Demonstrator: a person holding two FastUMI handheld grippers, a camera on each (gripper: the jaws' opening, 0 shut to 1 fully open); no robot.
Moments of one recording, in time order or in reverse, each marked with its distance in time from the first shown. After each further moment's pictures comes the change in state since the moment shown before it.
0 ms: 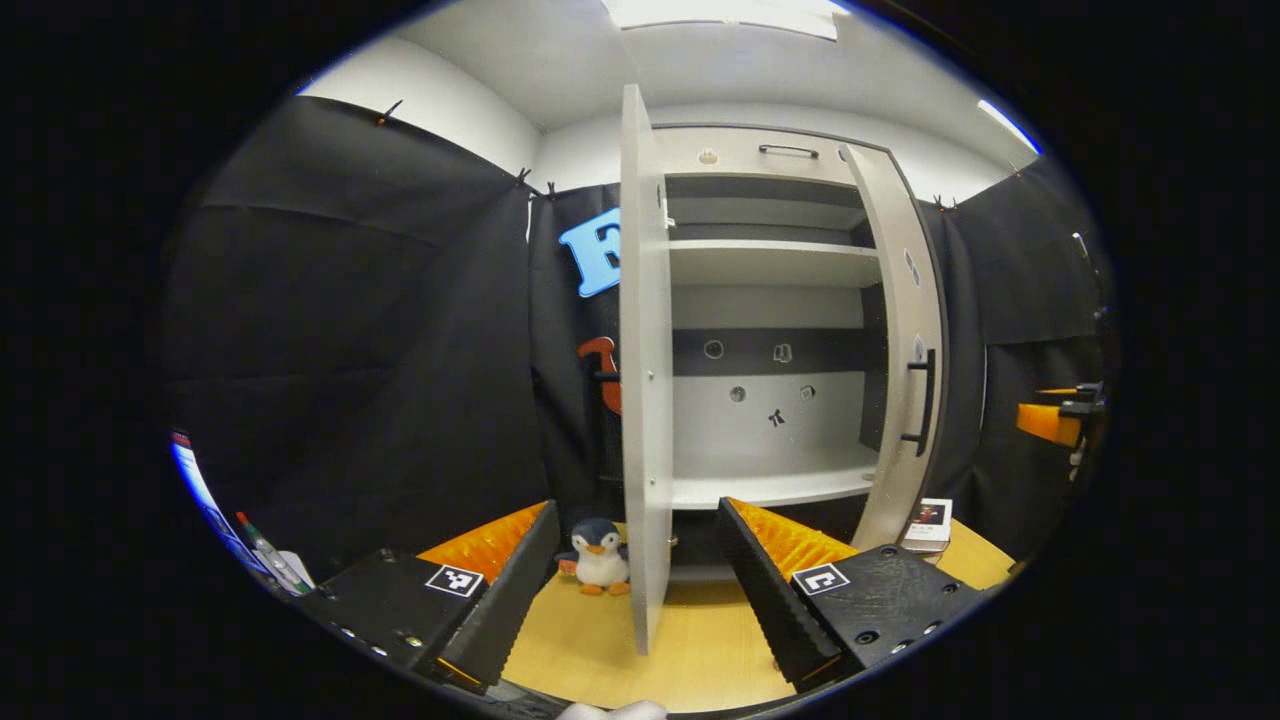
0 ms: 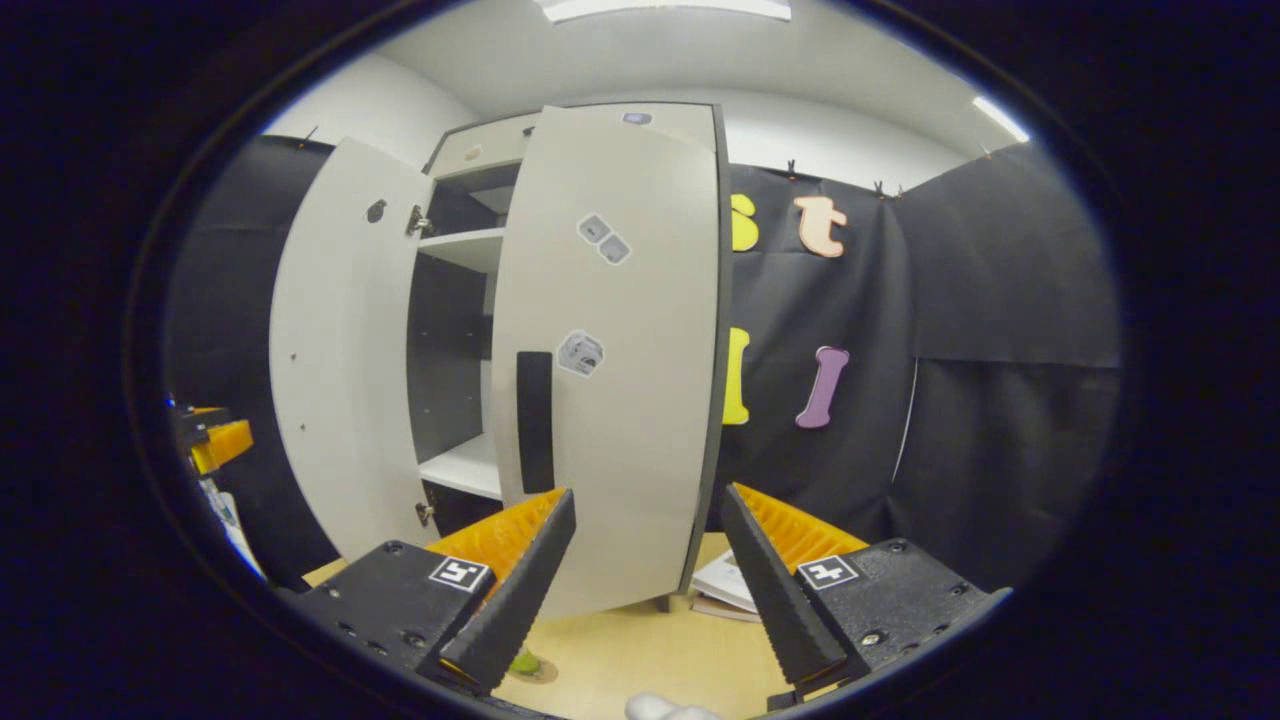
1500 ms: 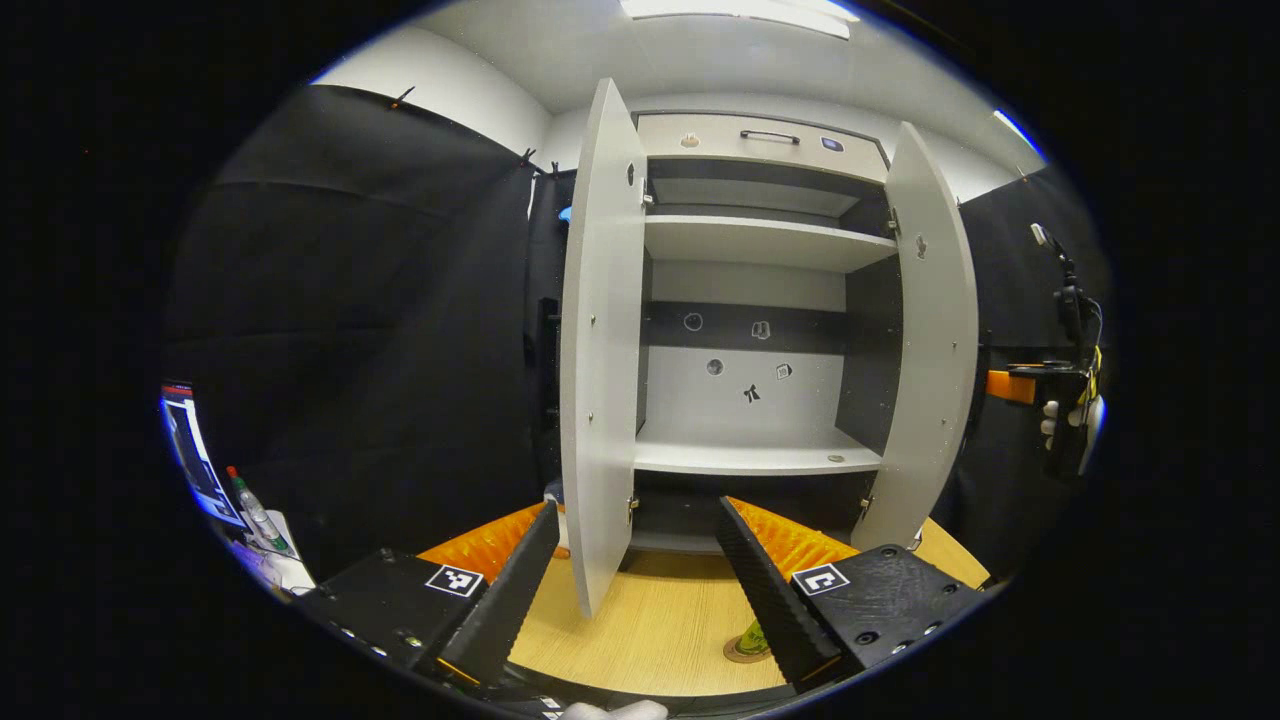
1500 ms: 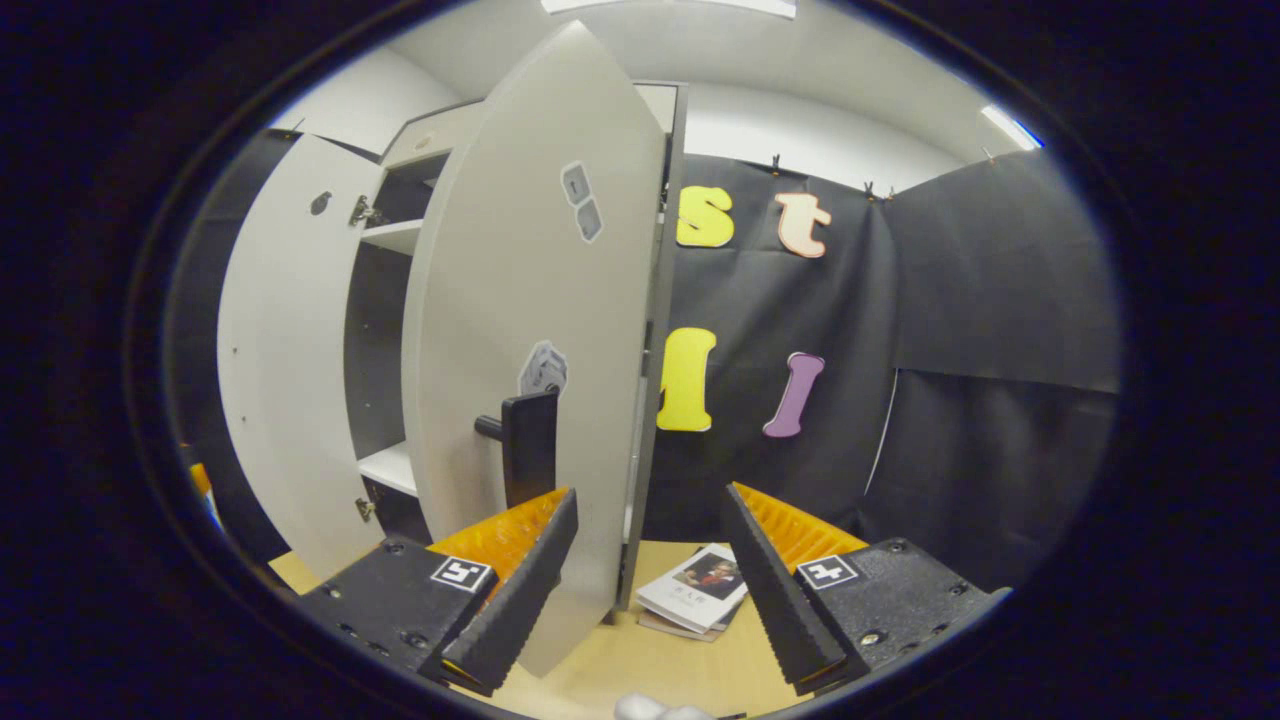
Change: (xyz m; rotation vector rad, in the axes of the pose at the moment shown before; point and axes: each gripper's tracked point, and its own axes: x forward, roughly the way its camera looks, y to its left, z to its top) left arm -0.048 -0.073 -0.046 -0.063 0.079 -0.006; right arm 0.061 -0.056 0.029 -0.044 -0.005 -0.035
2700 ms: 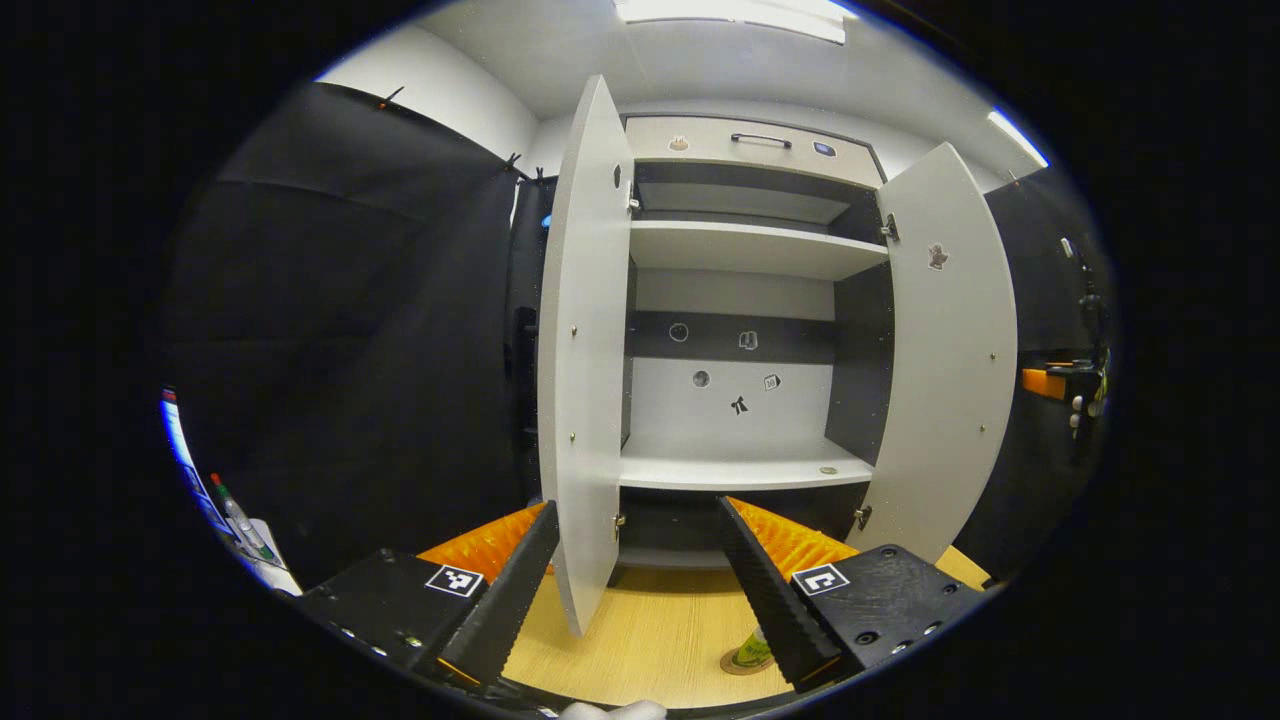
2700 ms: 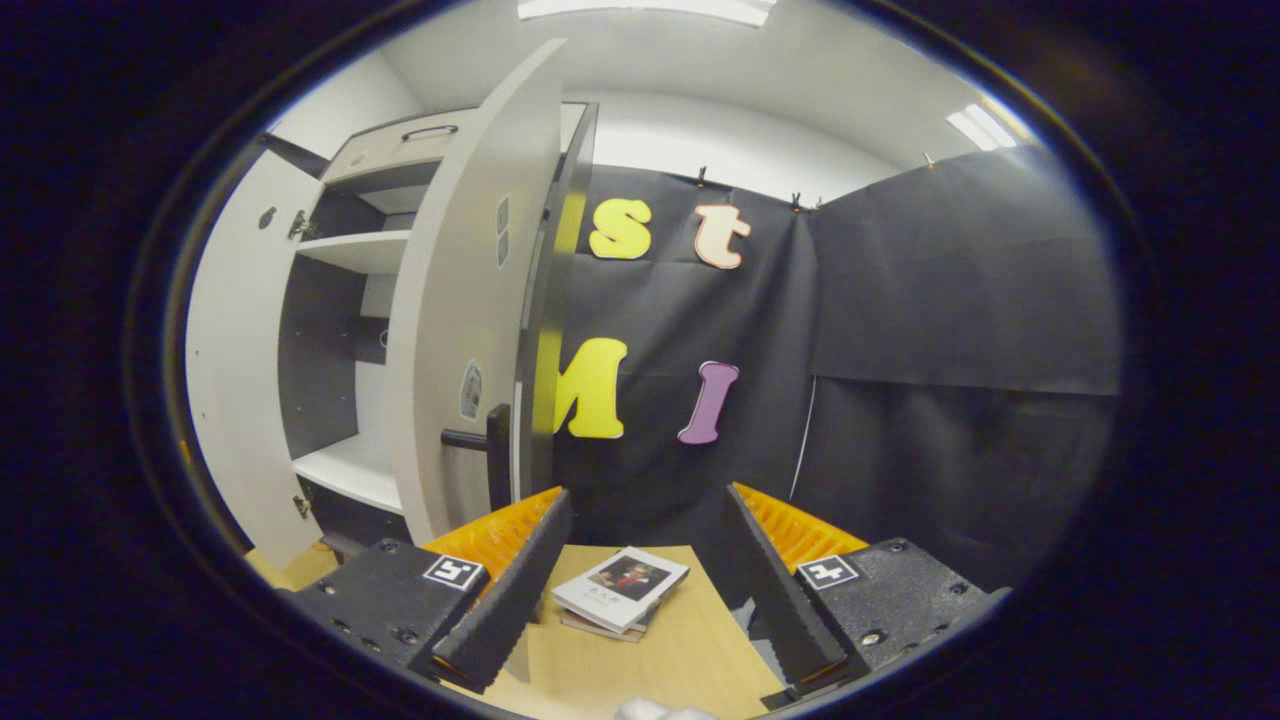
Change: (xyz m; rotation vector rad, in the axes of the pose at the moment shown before) left arm 0.027 -0.008 0.009 -0.002 -0.039 -0.051; right arm -0.028 -0.116 0.005 0.013 -0.030 -0.196
